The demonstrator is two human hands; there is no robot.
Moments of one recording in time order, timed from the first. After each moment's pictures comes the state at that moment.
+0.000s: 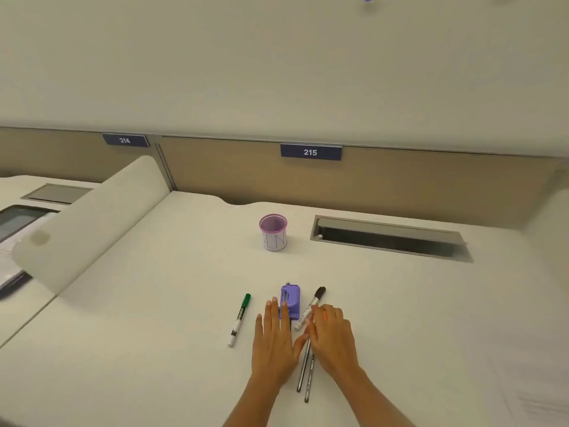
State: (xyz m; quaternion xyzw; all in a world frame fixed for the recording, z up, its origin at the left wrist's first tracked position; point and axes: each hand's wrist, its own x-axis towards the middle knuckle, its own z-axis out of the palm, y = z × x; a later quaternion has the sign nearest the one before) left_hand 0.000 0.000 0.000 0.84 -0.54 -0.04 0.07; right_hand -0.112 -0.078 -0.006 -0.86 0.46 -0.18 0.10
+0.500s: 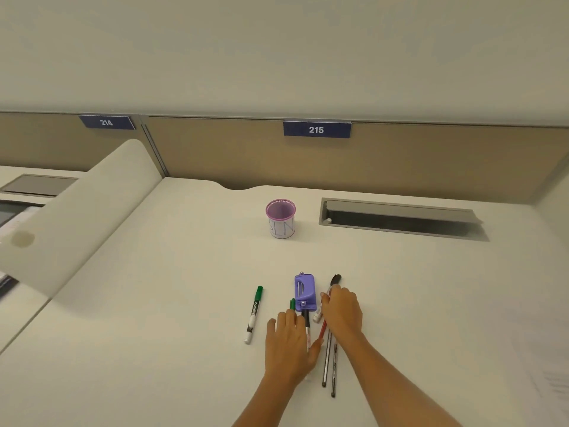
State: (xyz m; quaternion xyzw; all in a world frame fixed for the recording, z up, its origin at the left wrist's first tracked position) left_hand 0.024 0.009 0.004 0.79 -0.60 -0.04 0.03; right_hand -0.057 -0.109 0.001 -0.74 0.64 -0.10 0.20
